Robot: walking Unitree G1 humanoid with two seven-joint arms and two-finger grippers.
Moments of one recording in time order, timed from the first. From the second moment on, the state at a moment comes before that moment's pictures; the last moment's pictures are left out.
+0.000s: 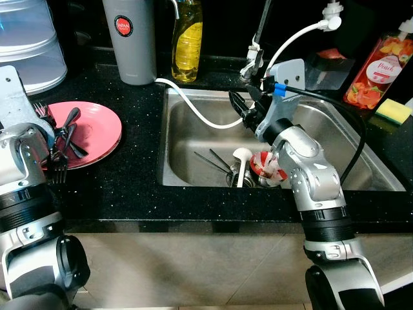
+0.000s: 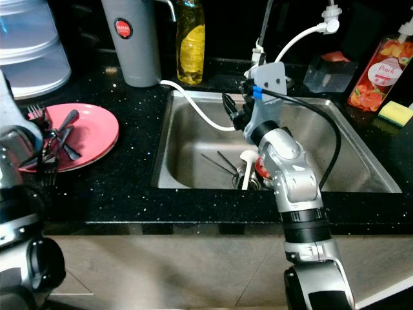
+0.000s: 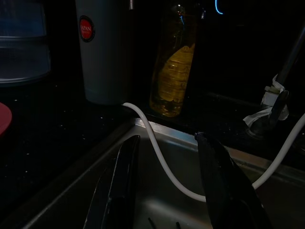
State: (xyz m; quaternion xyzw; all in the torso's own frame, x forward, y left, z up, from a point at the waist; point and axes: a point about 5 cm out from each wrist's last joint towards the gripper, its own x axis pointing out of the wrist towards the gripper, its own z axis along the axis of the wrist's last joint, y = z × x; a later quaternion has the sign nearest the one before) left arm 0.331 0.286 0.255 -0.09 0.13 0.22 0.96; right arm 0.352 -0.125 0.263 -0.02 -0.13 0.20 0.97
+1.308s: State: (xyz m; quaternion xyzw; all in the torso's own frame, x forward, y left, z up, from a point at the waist) left arm 0.345 0.256 0.312 -0.03 -0.05 0.15 0.99; right arm 0.356 -0.127 0.265 -0.02 -0.13 0.20 0.97
